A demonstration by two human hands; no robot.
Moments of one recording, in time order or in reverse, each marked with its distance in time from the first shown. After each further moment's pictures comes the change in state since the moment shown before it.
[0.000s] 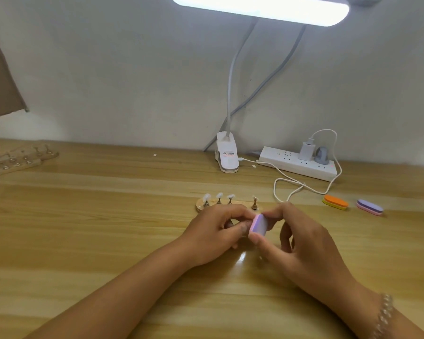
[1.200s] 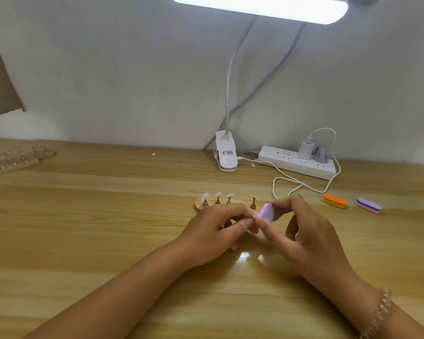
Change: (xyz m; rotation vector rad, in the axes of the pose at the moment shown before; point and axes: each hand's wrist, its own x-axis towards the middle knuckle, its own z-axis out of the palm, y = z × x) left_hand -0.001 0.003 0.000 0.045 -0.008 0.042; right_hand 0.005 0.004 -0.002 0.002 0.057 0.073
